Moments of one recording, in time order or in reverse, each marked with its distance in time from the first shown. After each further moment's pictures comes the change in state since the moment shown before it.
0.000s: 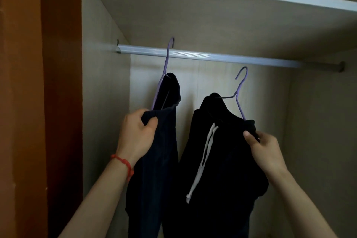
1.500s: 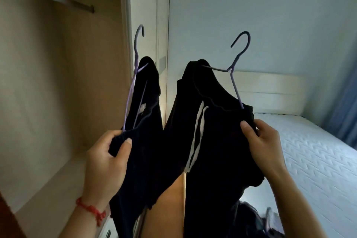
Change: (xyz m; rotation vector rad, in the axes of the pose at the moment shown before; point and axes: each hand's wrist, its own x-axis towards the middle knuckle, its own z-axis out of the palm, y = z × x) left_hand -0.207 -0.006 -0.155 -0.837 -1.009 0.040; right_hand -0.510 -0.225 -0.024 -0.656 1.056 0.366
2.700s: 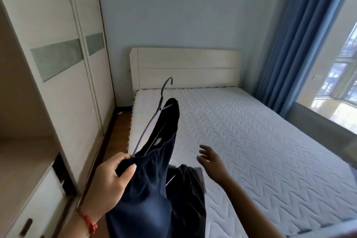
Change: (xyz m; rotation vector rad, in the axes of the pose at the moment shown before) left_hand -0.226 0.083 0.231 0.034 -0.563 -0.037; right_hand -0.068 0.253 -0.263 -0.120 -0.277 0.472
